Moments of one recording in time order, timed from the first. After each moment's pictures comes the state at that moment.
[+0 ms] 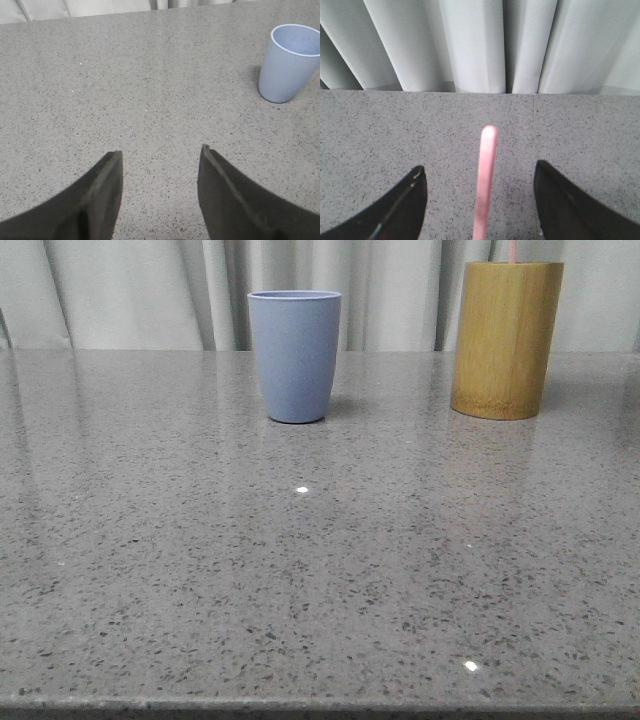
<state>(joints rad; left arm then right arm) -0.20 0.69 -0.84 0.00 0.70 -0.06 0.17 1.75 -1.68 0.01 0.47 0.18</state>
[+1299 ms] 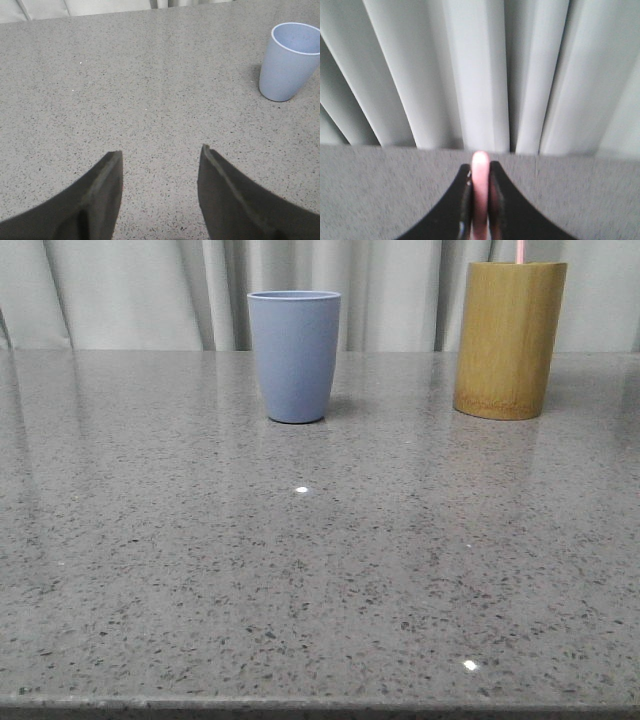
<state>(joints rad) -0.20 0.69 -0.84 0.00 0.70 -0.06 0.17 1.70 -1.76 0.00 0.39 0.16</state>
